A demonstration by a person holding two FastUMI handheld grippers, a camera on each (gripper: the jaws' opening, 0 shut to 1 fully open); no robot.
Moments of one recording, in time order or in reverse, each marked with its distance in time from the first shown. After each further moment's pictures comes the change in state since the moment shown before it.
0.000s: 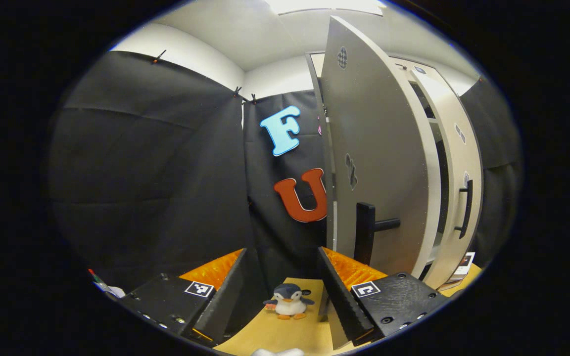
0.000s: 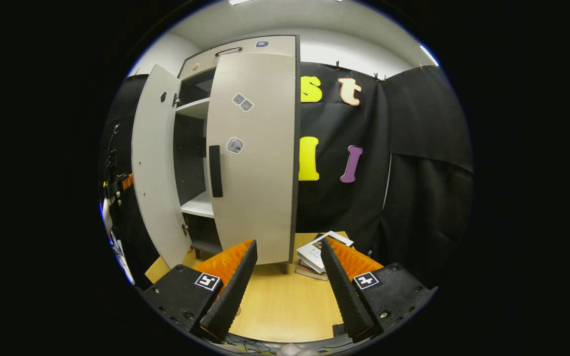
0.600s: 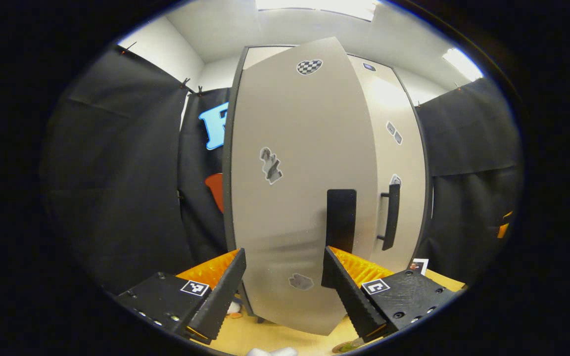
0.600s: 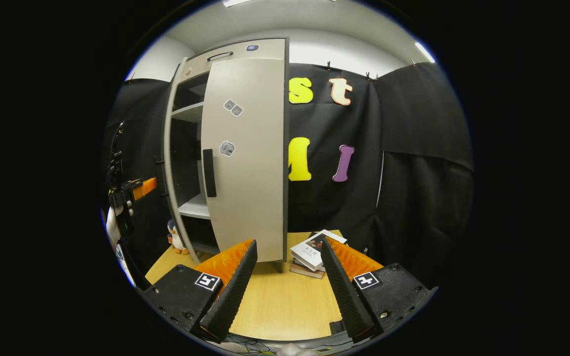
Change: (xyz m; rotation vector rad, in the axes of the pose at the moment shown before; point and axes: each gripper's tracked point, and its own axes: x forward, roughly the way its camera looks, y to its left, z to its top) left arm 0.001 -0.155 -0.010 -0.062 0.032 -0.324; right arm -0.018 -0.019 -0.001 0.019 -0.010 -0.050
